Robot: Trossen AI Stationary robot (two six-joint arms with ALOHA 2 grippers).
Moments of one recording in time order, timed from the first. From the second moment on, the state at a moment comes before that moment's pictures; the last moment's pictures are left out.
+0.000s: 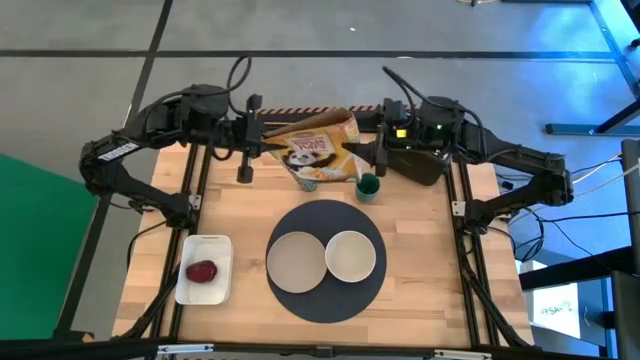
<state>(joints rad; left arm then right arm) 0.19 1.27 1.72 -0.85 0.05 0.40 -0.19 1.30 1.46 -0.26 -0.08 0.16</state>
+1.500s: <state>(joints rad) 0.11 1.28 1.72 -0.65 0.07 0.08 -0.20 1.23 1.46 0.14 -0.25 0.18</state>
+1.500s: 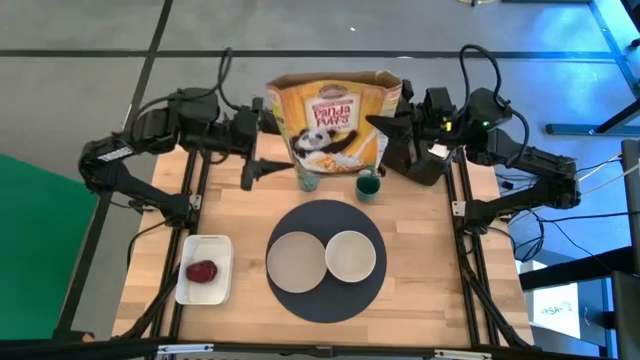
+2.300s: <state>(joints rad) 0.07 1.41 1.72 -0.56 0.07 0.07 -0.18 1.24 1.46 0.18 -0.28 0.18</state>
